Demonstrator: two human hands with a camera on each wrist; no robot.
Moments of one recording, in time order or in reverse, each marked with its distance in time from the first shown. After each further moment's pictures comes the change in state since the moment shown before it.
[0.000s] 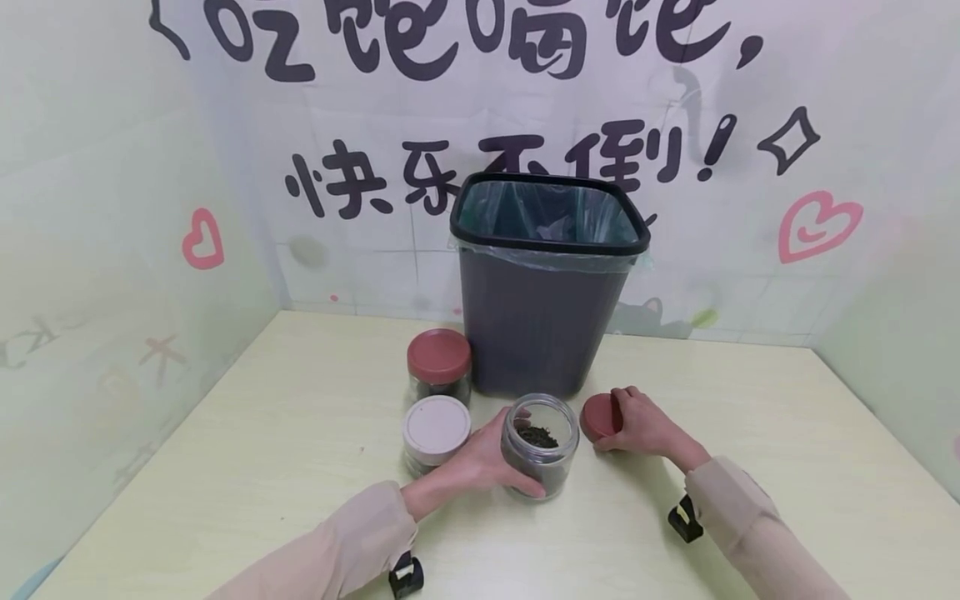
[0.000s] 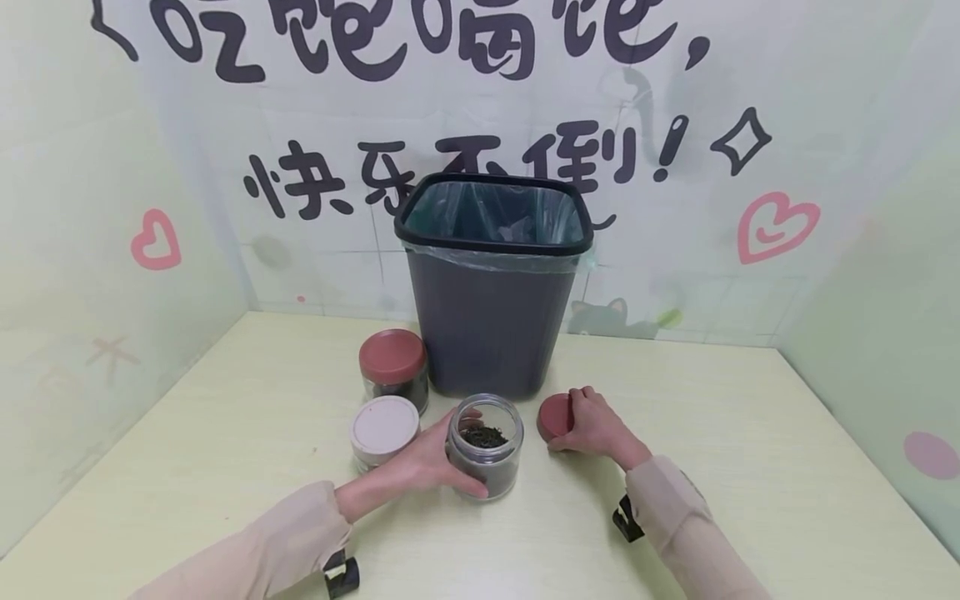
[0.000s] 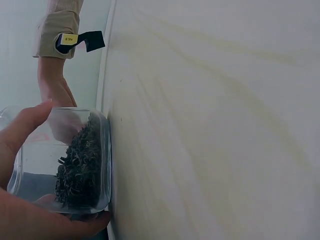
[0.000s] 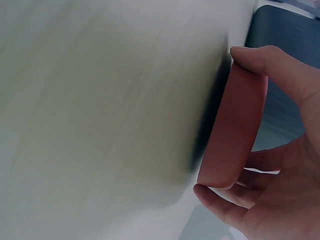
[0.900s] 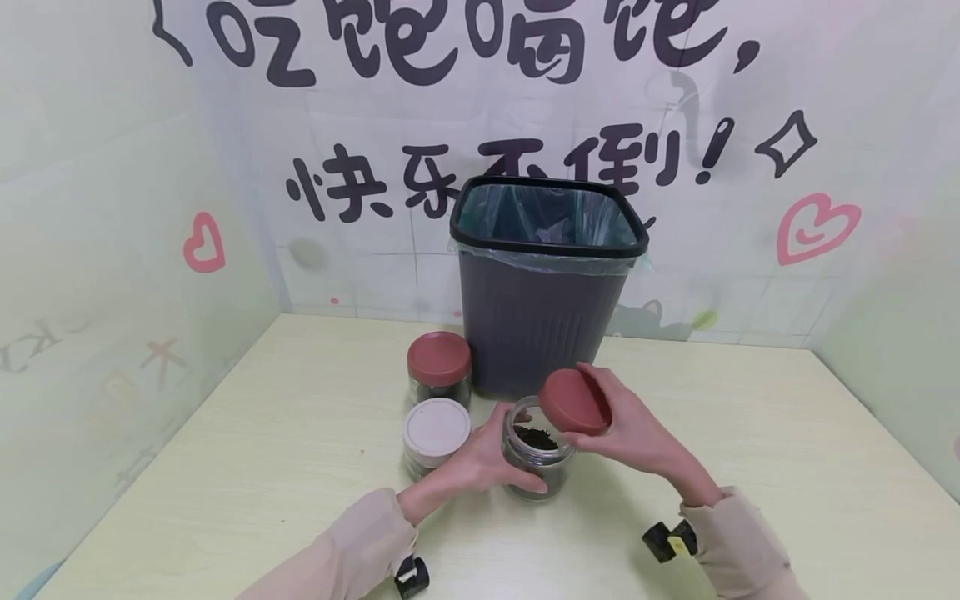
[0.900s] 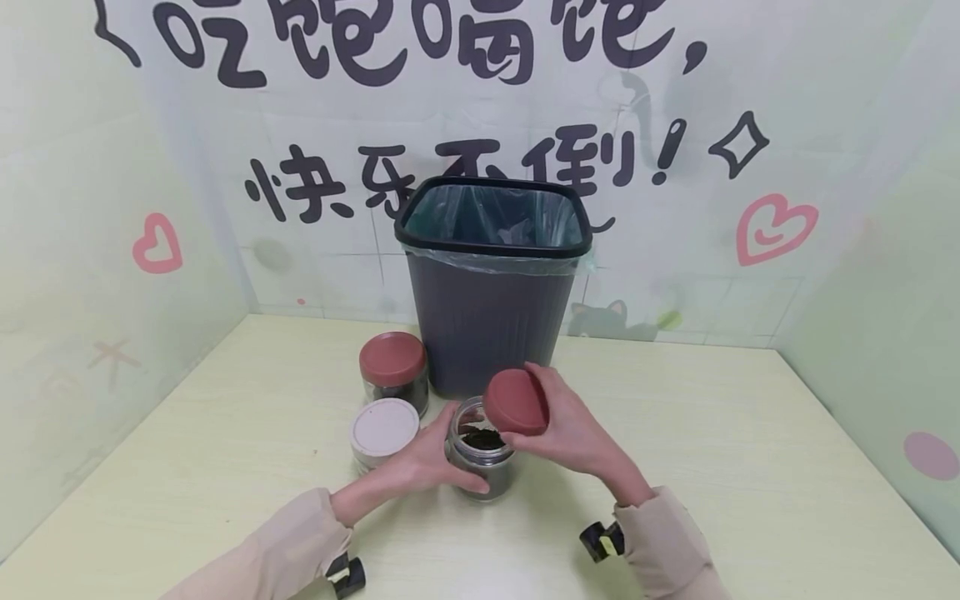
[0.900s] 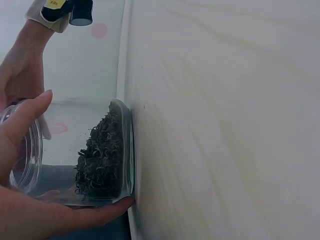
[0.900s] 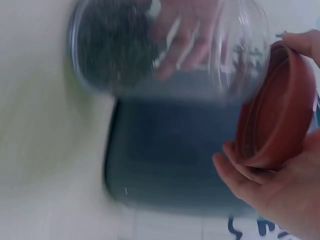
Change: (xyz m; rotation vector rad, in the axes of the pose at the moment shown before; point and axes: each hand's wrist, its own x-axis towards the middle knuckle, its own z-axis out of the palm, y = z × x) left_hand -0.001 0.006 -0.006 -0.005 0.009 0.019; right_hand -0.022 -0.068 -0.031 0.411 0.137 -0.141
